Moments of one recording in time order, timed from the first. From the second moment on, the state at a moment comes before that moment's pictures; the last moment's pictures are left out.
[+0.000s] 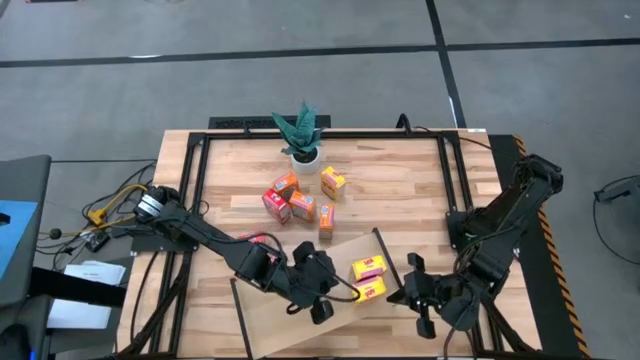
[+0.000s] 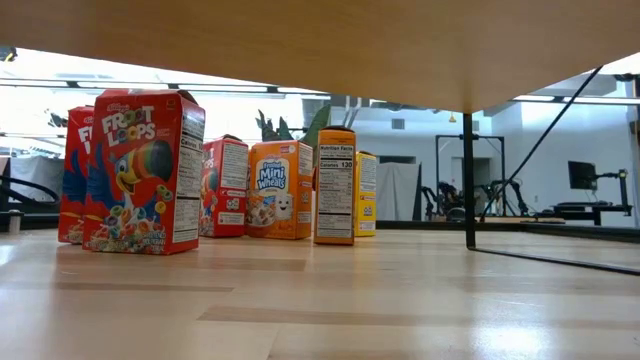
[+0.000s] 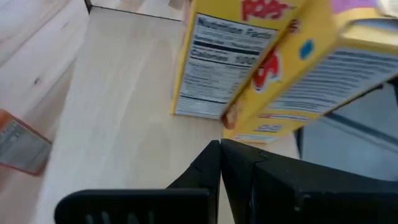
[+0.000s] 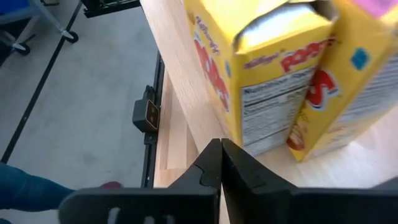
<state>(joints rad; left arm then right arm) -0.50 1.85 1.64 -0.47 -0.46 -0.71 0.90 1.35 1.11 -0.52 0.58 0.80</state>
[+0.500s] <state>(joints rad) -0.52 1.86 1.64 -0.31 -0.53 -0.66 0.90 1.34 1.11 -0.60 0.58 0.78</state>
